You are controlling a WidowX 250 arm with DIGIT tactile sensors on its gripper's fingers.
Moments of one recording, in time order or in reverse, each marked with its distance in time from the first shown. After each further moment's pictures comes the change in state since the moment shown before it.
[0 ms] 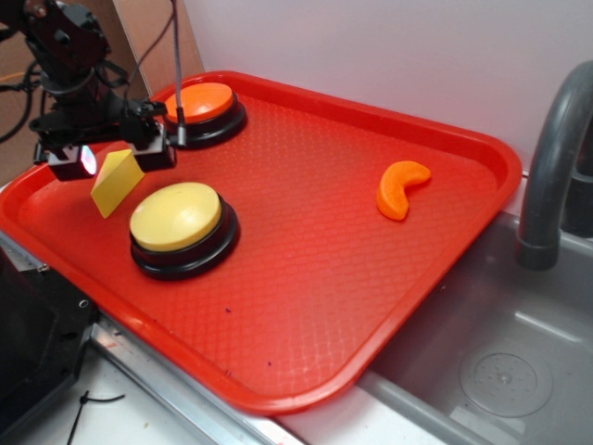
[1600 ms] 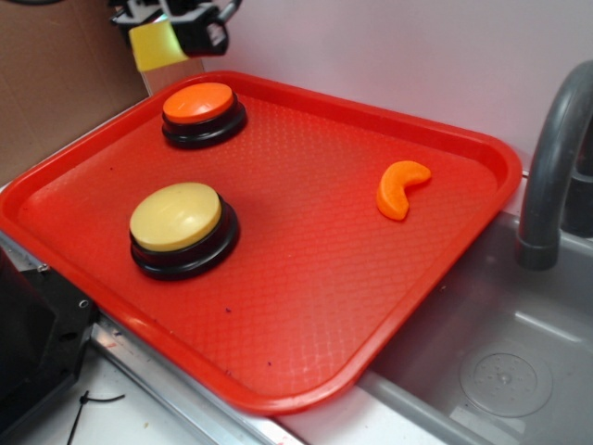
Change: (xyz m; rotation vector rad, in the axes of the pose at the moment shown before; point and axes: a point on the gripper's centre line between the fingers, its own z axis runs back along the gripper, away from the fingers) arm 0.025 -0.101 0.114 -0.210 0.269 -0.524
